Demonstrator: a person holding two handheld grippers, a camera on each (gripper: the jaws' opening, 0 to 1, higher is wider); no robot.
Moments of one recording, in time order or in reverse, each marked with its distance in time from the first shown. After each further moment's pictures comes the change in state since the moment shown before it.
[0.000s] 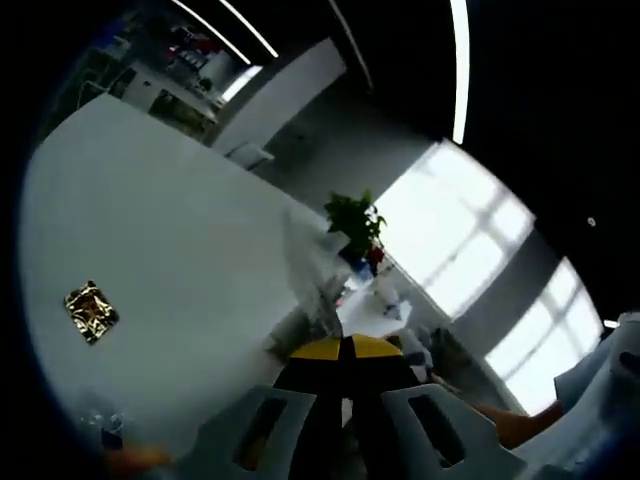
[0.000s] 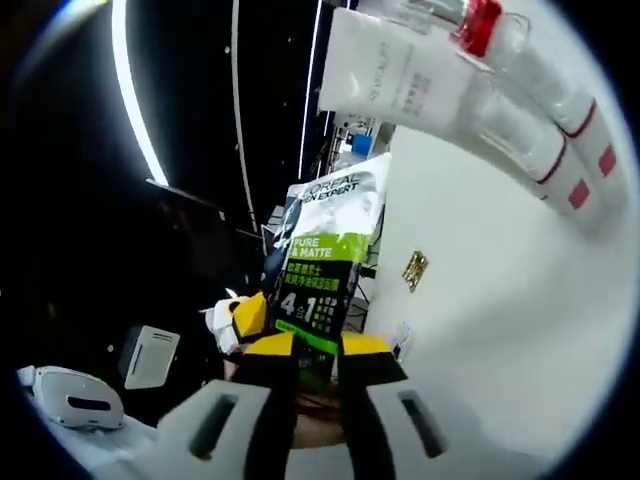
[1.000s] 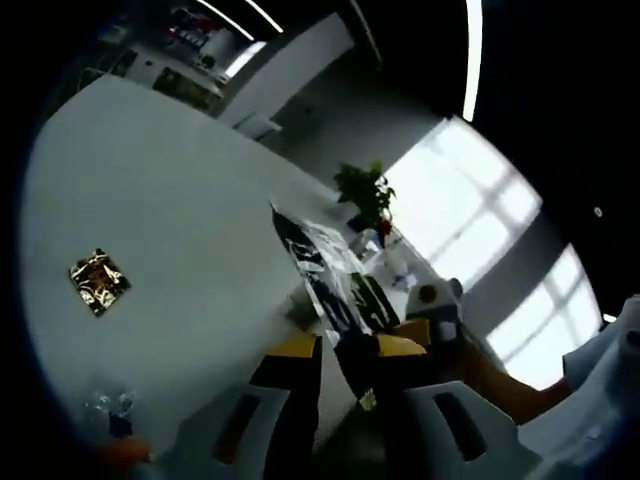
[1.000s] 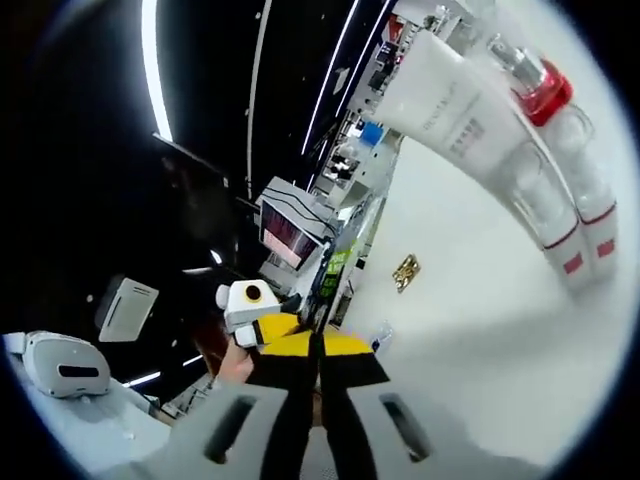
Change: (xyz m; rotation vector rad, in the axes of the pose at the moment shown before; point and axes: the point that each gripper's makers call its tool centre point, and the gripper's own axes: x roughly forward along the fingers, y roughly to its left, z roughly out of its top) left arm -0.007 0.017 -0.039 -0.031 0.110 0.007; right arm -0.009 -0.001 0.006 -0.177 0.110 -0.042
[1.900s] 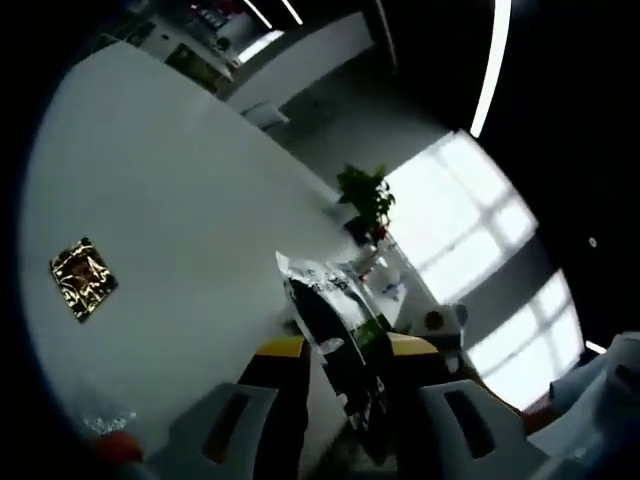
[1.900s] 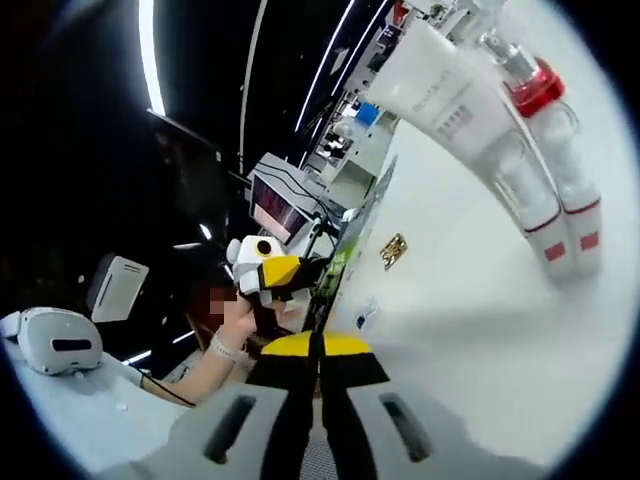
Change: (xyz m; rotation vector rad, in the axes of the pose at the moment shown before) left arm 0.020 0.021 0.020 -0.102 0.018 -0.033; right arm -0.015 -0.009 -0.018 -0.036 0.105 -0.042
